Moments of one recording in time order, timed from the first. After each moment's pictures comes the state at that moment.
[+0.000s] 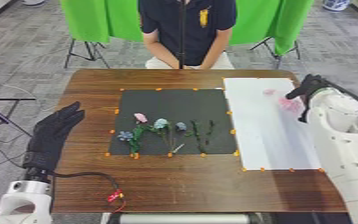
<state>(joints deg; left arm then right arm) 125.0 -71.1 -104.2 -121.4 61.1 -0.2 7.9 -70.3 -61.5 85.7 -79.2 -148.5 -22.2 21.7</state>
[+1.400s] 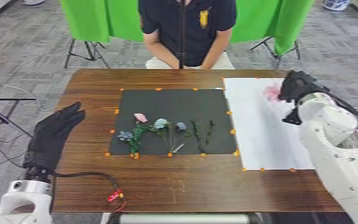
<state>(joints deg) 125.0 -70.8 -104.1 -121.4 60.6 -0.2 7.6 -77.9 -55.9 80.4 -93.9 -136.7 -13.2 21.1</state>
